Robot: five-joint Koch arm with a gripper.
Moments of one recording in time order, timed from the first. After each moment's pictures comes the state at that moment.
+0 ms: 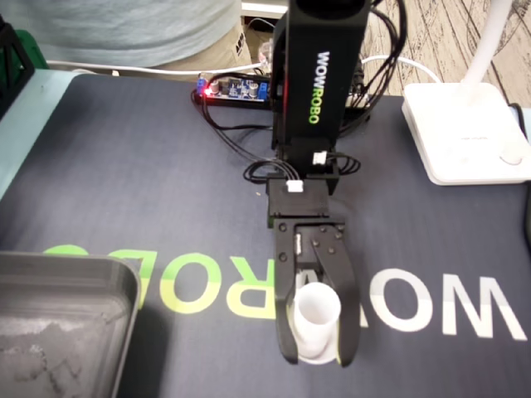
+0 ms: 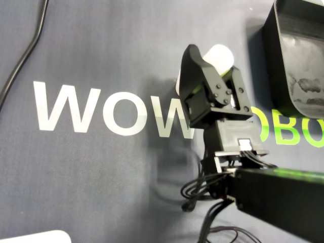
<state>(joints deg) -4.7 72.9 149.9 -68.4 -82.4</state>
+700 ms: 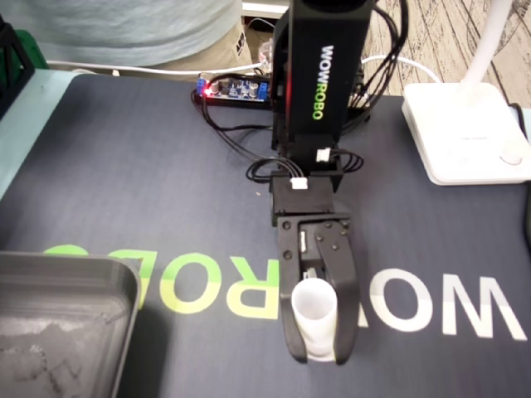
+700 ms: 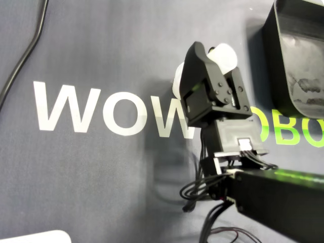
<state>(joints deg) -5.8 75.6 149.9 -68.4 -78.9</state>
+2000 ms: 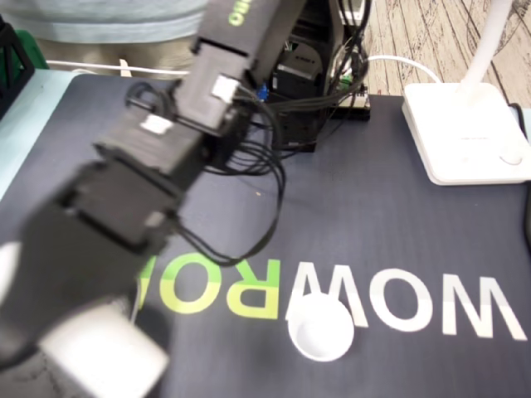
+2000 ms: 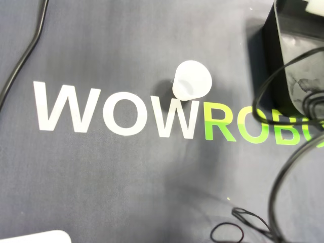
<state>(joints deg) 25.0 86.8 110.0 -21.1 -18.0</state>
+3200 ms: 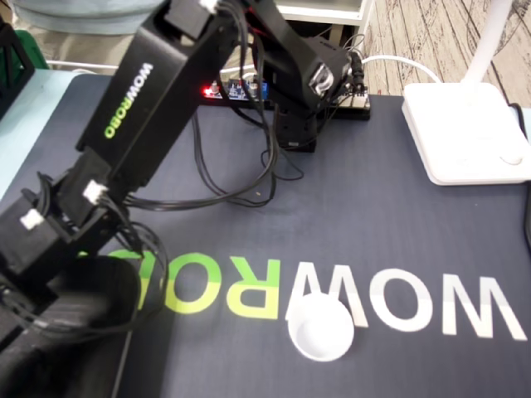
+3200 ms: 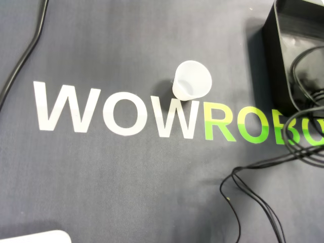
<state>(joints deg) 39.2 53.6 87.6 -24.2 62.8</state>
